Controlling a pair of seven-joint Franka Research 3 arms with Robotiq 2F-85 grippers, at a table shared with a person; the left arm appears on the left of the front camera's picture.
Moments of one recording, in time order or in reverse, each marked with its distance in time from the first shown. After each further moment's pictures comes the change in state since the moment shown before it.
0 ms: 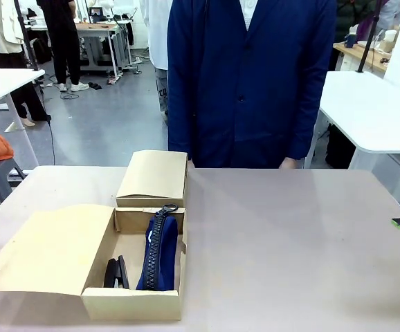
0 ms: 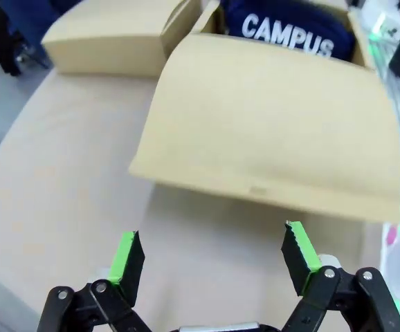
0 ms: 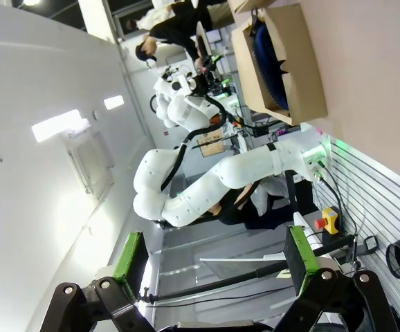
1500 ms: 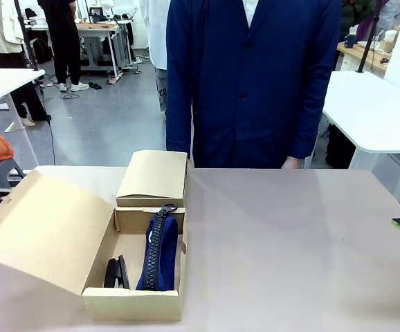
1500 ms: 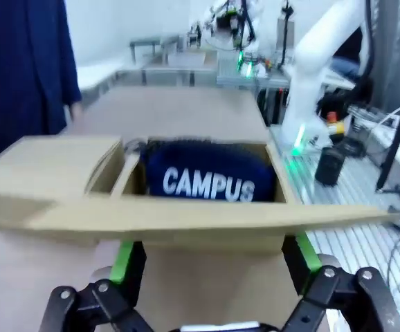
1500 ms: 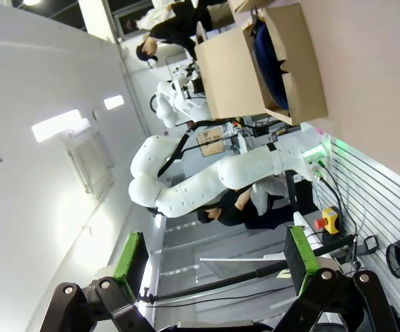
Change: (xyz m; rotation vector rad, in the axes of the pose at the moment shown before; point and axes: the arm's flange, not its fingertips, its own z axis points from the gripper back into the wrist) left arm 0.043 -0.021 -0.067 -0.289 -0.544 0.009; right arm 0.000 0.000 0.000 0.000 0.001 0.000
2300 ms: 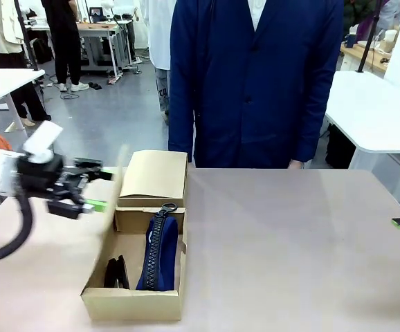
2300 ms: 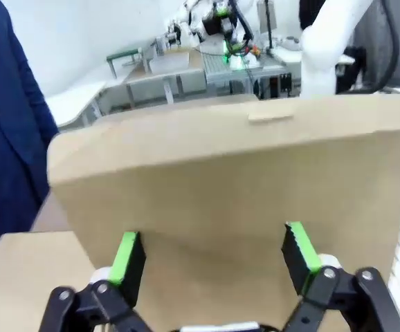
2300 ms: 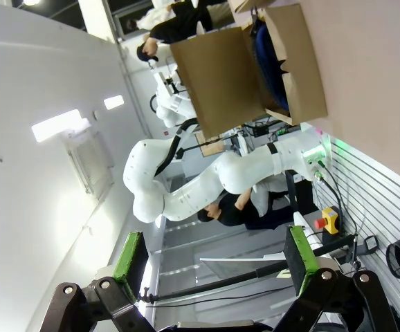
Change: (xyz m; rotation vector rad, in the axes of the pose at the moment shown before) left arm 0.054 0.050 -0.182 -0.075 0.083 -0.166; right arm 0.000 0.000 0.000 0.000 0.000 0.000
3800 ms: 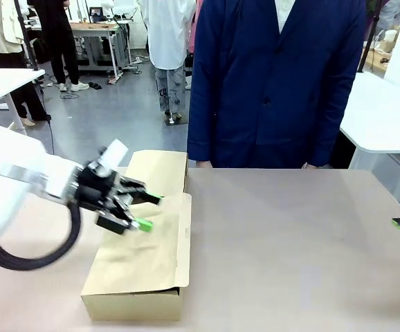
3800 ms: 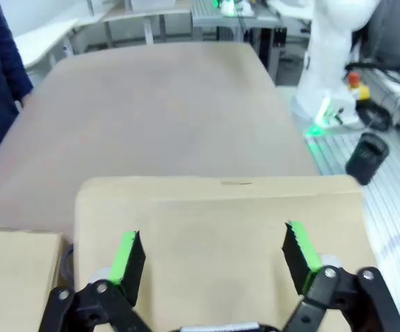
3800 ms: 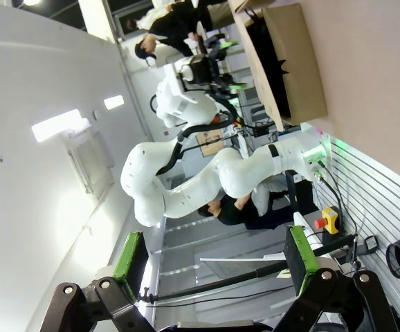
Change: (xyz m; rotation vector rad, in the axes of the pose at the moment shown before) left arm 0.003 -0.002 -0.075 -0.045 0.166 0.138; right arm 0.000 0.000 0.000 0.000 0.000 0.000
